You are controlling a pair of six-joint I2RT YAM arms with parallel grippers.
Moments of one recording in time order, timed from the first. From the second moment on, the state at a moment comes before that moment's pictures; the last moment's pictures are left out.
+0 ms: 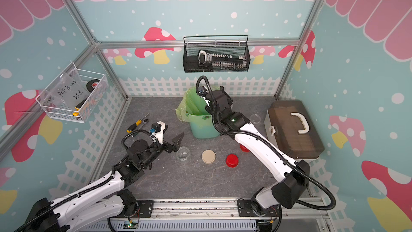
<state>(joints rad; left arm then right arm) -0.68 0.92 0.47 0.37 -0.11 -0.12 0.69 1.49 1.52 -0.43 0.65 -0.59</state>
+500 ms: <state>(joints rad) -0.68 0.92 0.47 0.35 -0.12 -0.11 0.69 1.61 1.57 -0.40 0.77 -0.87</state>
